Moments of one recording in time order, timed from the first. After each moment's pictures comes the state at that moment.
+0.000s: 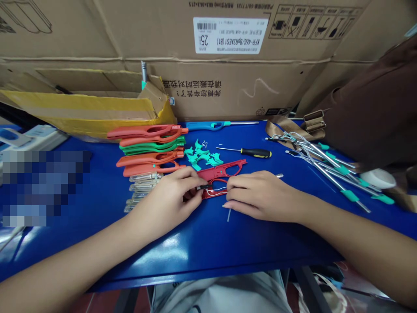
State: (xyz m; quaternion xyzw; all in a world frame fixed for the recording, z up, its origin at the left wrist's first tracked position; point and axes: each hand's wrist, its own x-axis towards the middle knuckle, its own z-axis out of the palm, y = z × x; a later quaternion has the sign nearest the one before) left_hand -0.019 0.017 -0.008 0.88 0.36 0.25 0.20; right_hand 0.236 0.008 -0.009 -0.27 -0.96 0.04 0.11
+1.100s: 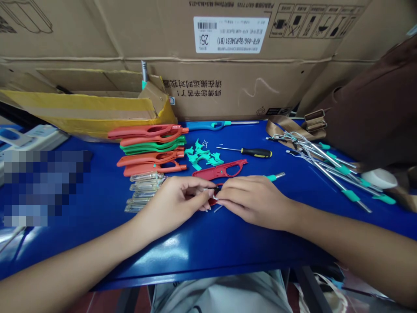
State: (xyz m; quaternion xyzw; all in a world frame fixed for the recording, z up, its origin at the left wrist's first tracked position) left_hand -0.005 0.010 -0.012 0.62 0.46 0.26 0.59; right_hand 0.221 0.001 -0.025 -0.30 -0.93 0.04 0.22
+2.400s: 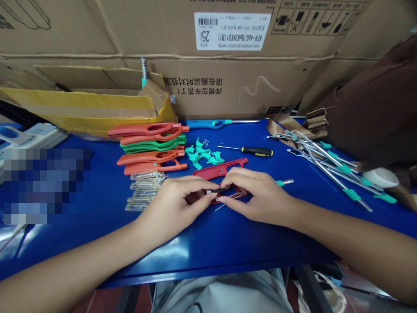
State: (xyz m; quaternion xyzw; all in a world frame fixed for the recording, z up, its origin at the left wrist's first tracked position) left_hand -0.010 0.003 -0.008 0.80 0.40 0.29 0.33; right_hand 0.219 0.000 -0.022 -0.40 -0.85 0.22 0.27
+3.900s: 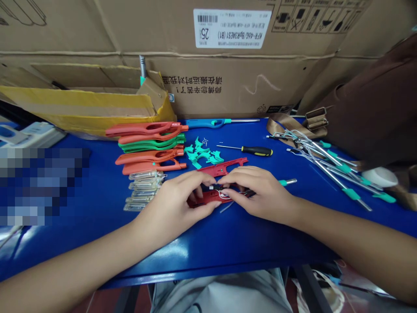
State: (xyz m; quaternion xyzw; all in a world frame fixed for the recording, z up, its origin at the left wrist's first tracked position) left_hand -0.011 0.003 -0.012 0.84 0.38 0.28 0.26; right_hand 0.223 0.007 -0.026 -0.34 -0.87 0.17 0.32
